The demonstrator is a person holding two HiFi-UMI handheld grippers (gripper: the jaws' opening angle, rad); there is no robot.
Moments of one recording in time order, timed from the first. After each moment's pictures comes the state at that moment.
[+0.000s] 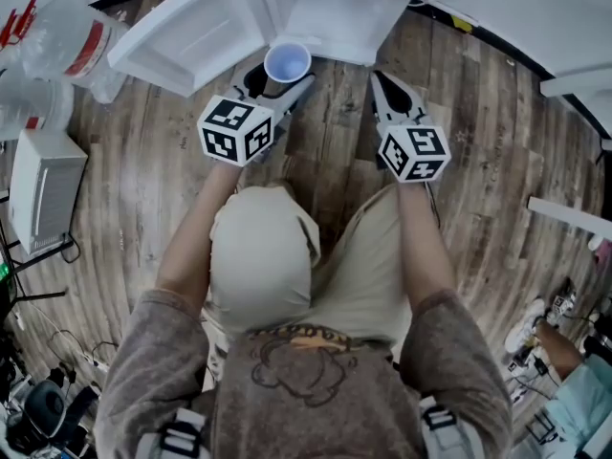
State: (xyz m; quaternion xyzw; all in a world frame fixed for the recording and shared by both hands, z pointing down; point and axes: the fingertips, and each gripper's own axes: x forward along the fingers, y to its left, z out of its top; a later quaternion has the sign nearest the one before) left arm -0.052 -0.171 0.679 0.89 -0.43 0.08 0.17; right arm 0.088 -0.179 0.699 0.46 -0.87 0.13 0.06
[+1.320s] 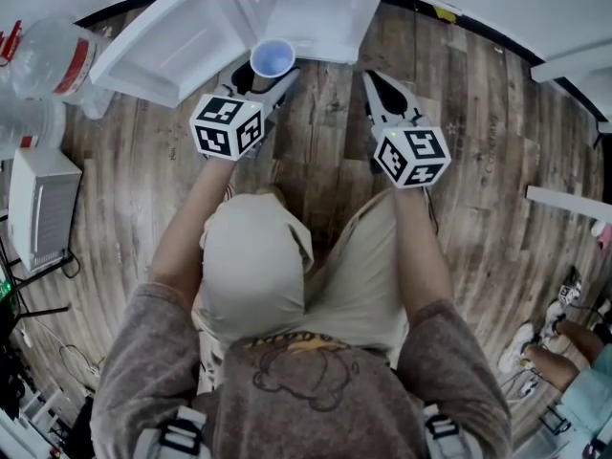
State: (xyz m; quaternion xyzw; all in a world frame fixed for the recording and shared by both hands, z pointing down) left arm -0.034 -0.188 0.694 0.88 -0.43 0.09 0.16; right arm 0.115 -0.168 0.684 0.47 -0.87 0.14 0.04
